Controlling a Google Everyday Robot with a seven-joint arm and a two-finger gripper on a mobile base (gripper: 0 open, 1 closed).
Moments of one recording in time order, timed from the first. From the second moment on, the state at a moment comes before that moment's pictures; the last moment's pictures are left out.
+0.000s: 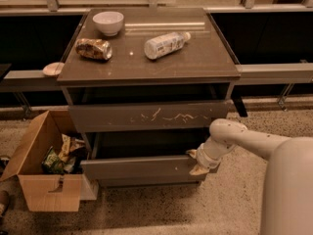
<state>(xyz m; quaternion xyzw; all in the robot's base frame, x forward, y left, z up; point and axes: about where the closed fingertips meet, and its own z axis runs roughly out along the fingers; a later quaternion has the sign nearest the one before) 0.566 -0.177 0.417 -0.74 0.64 0.15 0.11</state>
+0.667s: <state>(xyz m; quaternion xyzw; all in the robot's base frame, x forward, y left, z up) 0.564 -0.181 0.428 -0.74 0.65 0.15 0.12</state>
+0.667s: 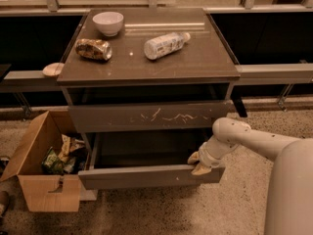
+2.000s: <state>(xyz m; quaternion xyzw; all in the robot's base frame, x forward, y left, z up) 0.564 -0.181 0.433 -0.74 0.65 0.15 0.12</state>
